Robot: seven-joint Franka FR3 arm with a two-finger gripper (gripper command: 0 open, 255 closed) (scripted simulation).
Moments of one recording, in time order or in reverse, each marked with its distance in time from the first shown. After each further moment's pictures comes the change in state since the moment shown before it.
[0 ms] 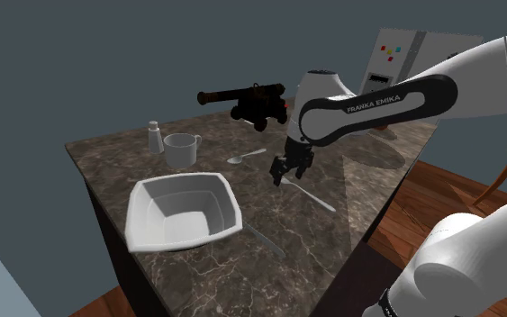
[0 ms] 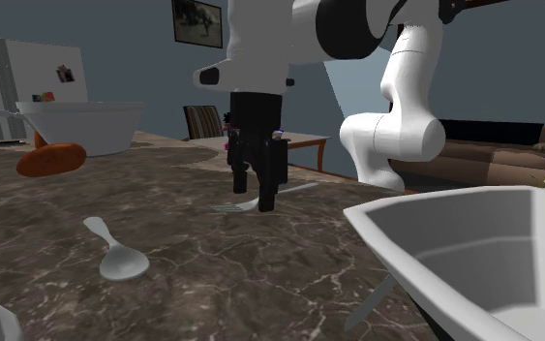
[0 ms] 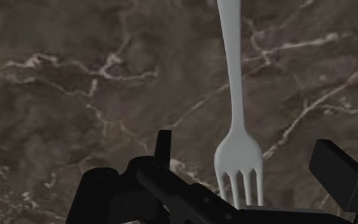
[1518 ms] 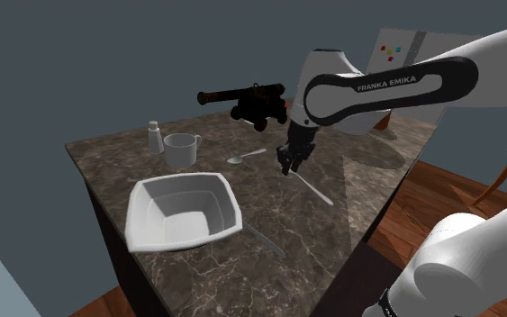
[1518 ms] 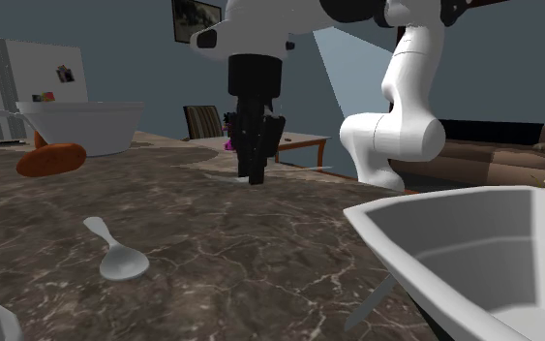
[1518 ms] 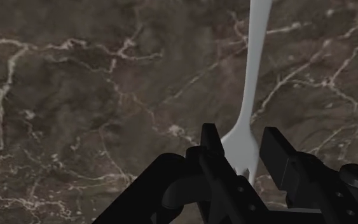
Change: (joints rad) arm 0.000 -0.043 -0.005 0.089 -0.002 -0.131 -0.002
